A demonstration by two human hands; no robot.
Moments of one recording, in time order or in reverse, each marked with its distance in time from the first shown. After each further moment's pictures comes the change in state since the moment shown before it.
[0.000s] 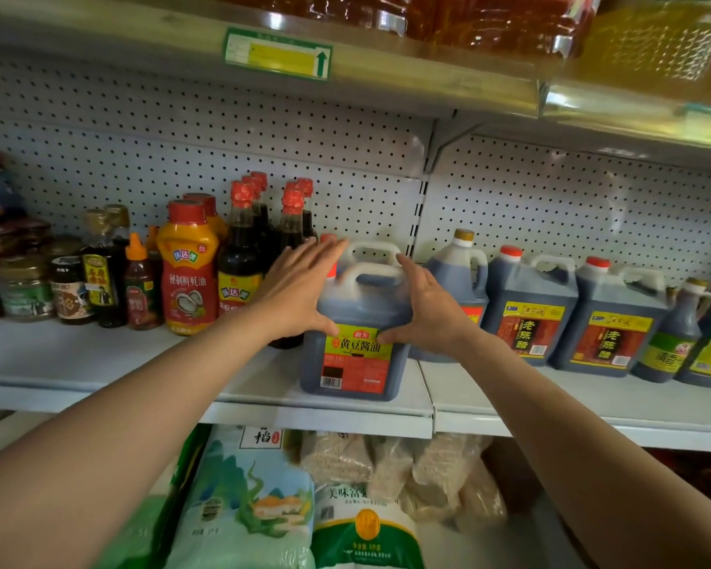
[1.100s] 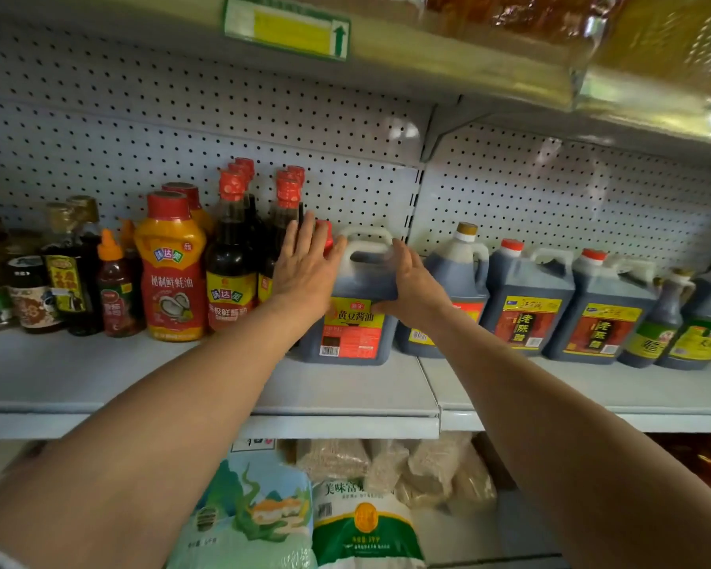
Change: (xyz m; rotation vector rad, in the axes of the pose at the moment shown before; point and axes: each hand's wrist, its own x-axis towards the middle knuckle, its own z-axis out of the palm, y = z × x) left_hand 0.051 -0.004 0.023 0.411 0.018 -0.138; right_hand 0.052 -0.015 0.018 -0.190 0.050 0.187
